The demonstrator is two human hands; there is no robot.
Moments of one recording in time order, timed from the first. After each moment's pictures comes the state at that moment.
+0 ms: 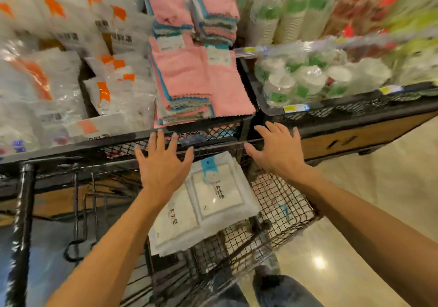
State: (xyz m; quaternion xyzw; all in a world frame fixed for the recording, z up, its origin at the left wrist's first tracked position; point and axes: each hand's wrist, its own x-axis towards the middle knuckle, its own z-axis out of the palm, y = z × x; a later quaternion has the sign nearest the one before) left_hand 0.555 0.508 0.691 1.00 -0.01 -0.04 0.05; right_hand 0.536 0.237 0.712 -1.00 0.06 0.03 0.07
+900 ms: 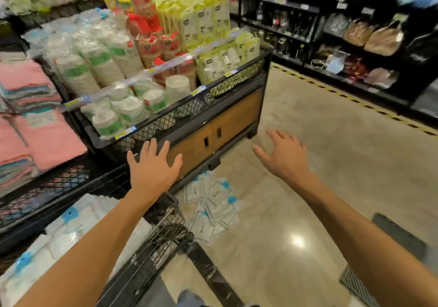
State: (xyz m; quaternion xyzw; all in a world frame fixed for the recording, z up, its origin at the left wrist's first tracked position) left_hand 0.346 0.083 0.764 0.96 -0.27 -0.03 0.00; right_hand 0.149 -0.169 0.772 -0.92 0.36 -0.09 0.14
